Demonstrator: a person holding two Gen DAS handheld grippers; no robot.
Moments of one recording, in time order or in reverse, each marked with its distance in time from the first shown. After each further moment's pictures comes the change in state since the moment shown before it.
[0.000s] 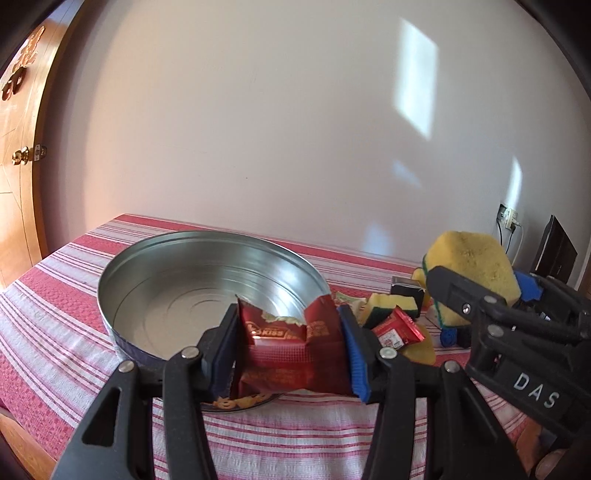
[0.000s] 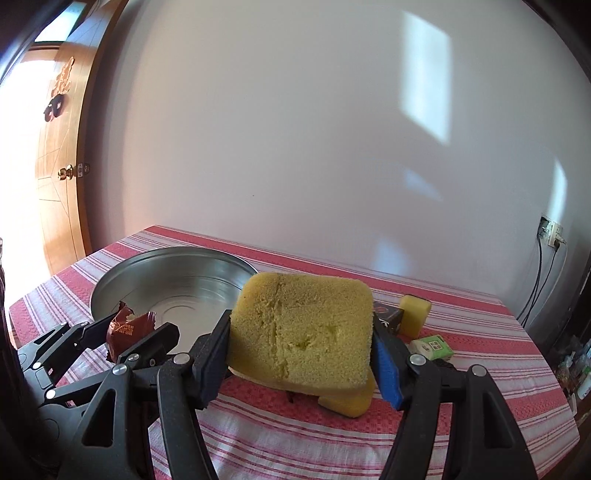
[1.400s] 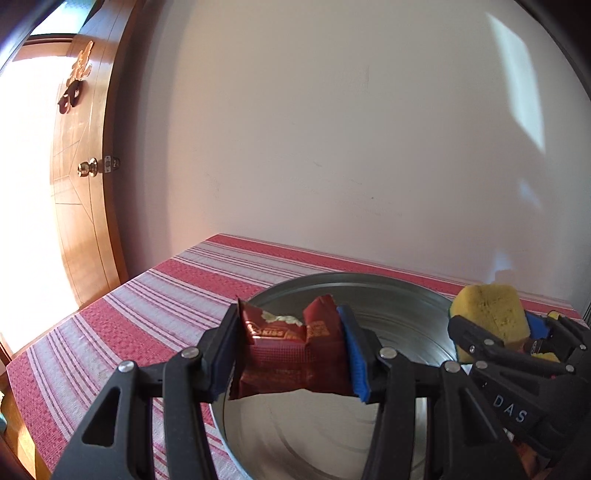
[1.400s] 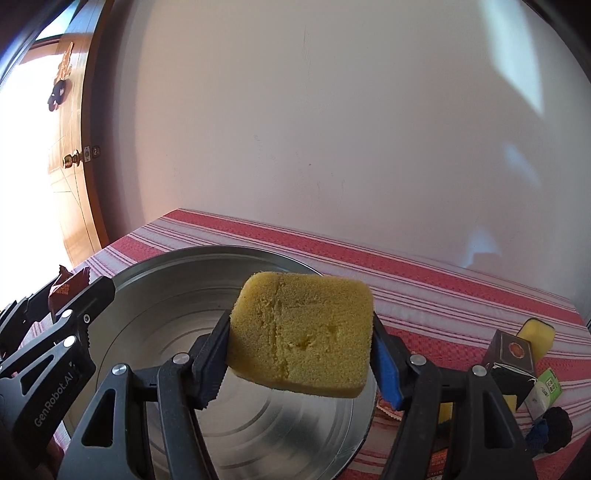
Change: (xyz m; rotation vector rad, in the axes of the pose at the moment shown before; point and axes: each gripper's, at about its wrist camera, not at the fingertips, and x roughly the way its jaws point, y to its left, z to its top) left arm 0.069 0.086 0.046 -0.017 -0.066 0.376; right arm 0.133 0.065 0.023 0.023 0.103 0.163
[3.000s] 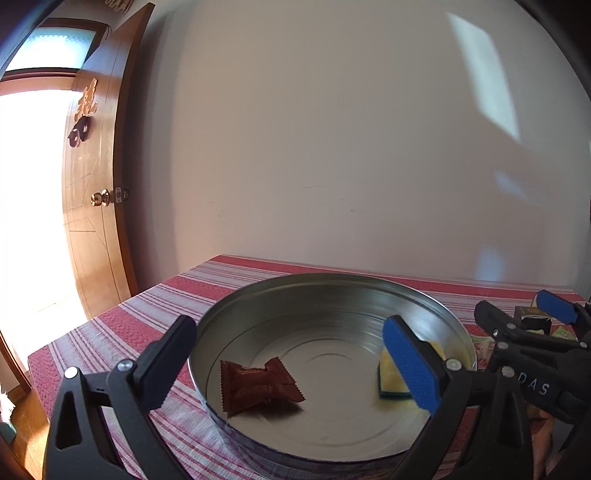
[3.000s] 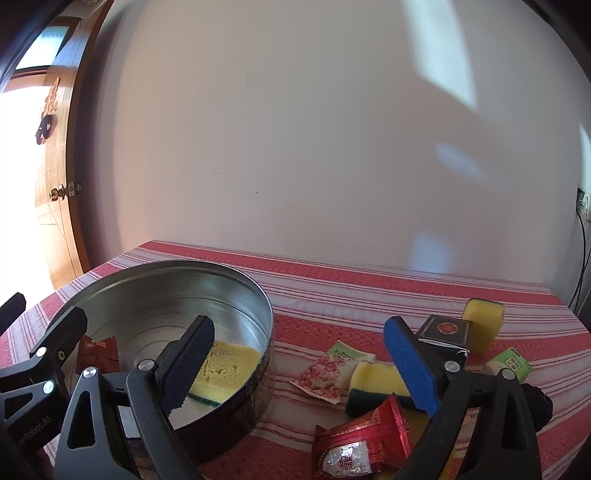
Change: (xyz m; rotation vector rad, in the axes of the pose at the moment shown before) left arm -0.051 -0.042 -0.024 0.065 -0.104 0.028; right arm -0.048 -0.066 -0.038 0.070 -0.144 -0.095
